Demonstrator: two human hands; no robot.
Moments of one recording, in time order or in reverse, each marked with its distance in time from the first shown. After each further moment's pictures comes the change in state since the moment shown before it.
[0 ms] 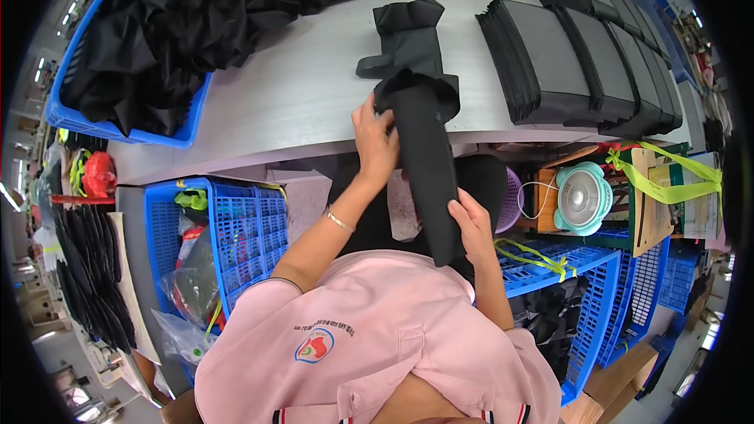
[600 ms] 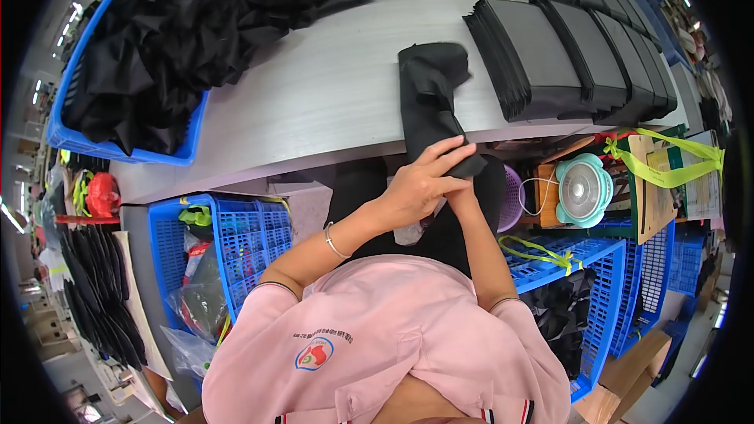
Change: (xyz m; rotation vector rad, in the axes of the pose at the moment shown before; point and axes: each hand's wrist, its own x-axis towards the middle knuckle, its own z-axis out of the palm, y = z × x) left_hand -0.015 0.074 -0.029 -0.239 -0.498 0.618; right_hand 0.104 0.057 -0.004 -0.671 0.206 -0.696
